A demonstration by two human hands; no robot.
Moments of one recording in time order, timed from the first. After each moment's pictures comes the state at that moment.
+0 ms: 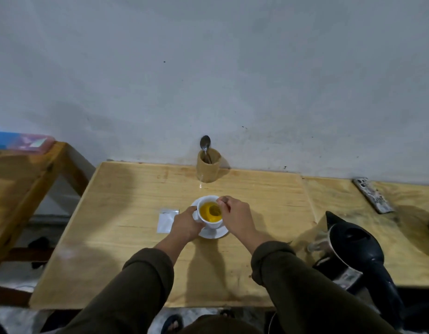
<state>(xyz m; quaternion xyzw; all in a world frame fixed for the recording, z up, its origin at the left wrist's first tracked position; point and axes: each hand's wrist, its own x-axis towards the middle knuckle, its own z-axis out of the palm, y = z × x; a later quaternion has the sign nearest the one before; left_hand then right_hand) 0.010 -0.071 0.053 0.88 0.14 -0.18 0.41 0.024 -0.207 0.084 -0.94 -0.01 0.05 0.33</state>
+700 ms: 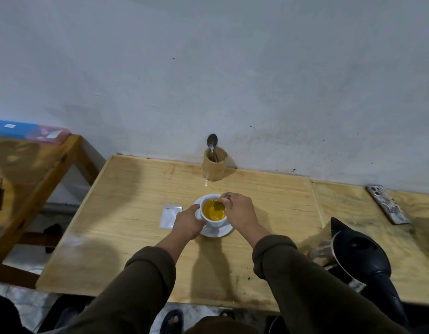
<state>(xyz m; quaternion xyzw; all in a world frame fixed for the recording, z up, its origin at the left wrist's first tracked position) 0.005 -0.079 0.055 0.88 0.18 -0.17 0.42 0.042 -0.214 0.084 -0.95 -0.05 0.08 0.29</state>
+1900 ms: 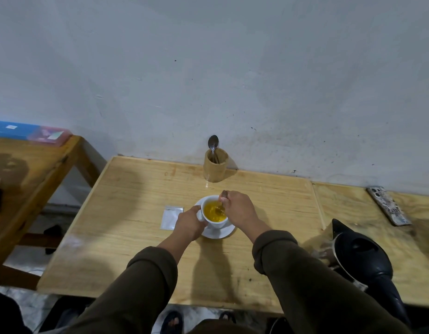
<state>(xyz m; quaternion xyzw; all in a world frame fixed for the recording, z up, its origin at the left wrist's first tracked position) 0.009 -0.077 0.053 0.89 0.16 -0.18 0.39 0.052 -0.210 0.088 -0.96 -0.07 0.11 0.26</state>
